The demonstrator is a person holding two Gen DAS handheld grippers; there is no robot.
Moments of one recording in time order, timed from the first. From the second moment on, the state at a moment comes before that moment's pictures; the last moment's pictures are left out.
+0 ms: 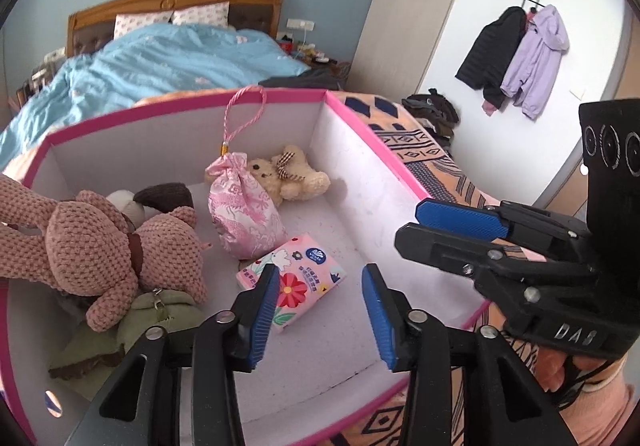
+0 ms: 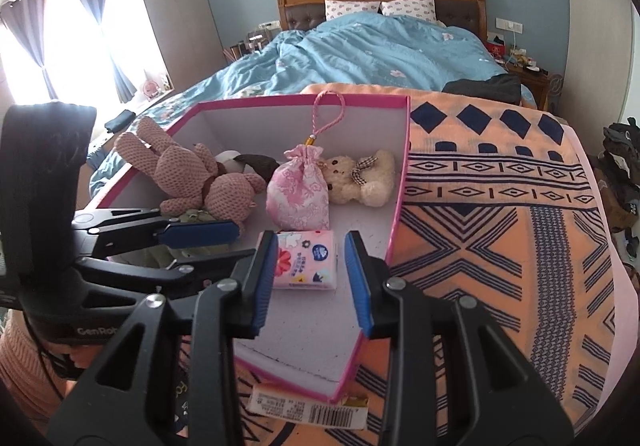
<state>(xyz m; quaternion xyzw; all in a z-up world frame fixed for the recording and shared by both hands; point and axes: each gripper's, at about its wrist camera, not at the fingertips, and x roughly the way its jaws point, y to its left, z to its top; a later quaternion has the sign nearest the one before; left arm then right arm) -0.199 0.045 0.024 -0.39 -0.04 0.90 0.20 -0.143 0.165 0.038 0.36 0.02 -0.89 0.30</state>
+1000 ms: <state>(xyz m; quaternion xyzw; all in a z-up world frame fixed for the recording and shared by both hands) -0.092 0.072 -0.001 -0.37 -0.03 0.89 0.28 -0.095 0.237 -0.032 0.42 -0.09 -0.84 0.33</state>
